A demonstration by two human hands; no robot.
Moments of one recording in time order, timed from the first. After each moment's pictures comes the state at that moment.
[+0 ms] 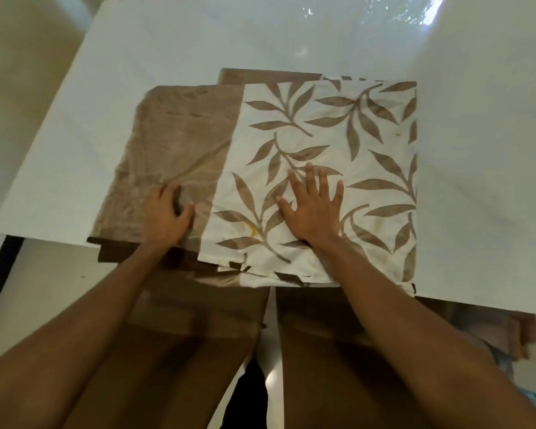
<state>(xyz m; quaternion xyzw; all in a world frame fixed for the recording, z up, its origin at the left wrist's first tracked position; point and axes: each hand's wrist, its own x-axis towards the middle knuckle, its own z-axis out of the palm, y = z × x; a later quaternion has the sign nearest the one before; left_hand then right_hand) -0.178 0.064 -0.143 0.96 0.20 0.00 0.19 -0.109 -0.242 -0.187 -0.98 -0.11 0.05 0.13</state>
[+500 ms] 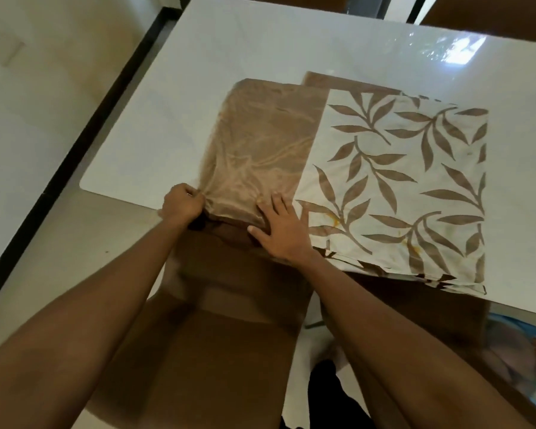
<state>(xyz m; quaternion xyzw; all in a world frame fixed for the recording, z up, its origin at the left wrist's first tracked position) -0.237 0.190 -0.113 0.85 0.42 -0.03 0.30 -0.214 -0.050 -0.155 -0.93 -0.27 0.16 0.18</state>
